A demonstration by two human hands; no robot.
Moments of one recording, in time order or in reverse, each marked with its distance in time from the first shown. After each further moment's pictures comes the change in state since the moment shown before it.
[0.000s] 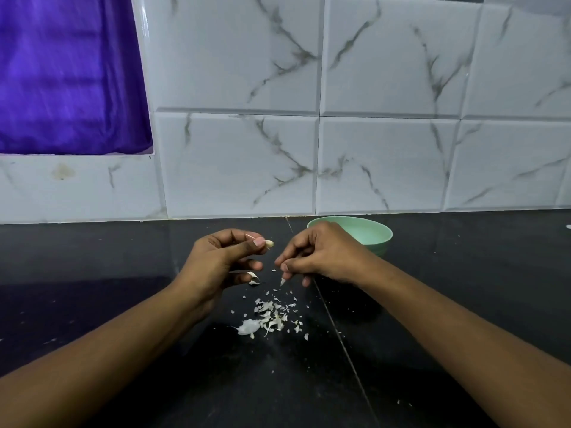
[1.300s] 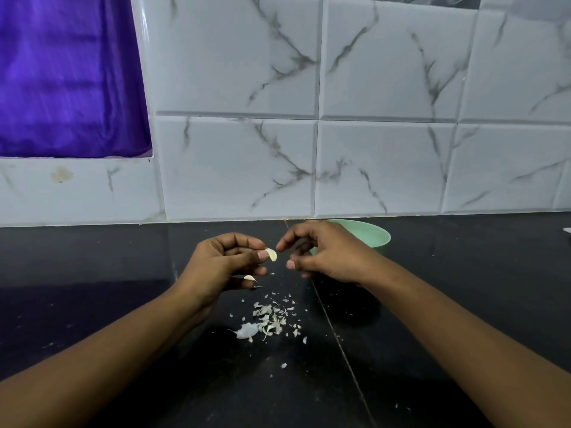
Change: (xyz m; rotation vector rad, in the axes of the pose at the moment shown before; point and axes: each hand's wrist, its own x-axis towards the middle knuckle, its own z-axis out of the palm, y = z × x) left_hand 0.000 -0.001 0.000 0.050 -0.053 0.024; right_hand 0.000 -0.004 -0.006 -0.087 0.087 -0.006
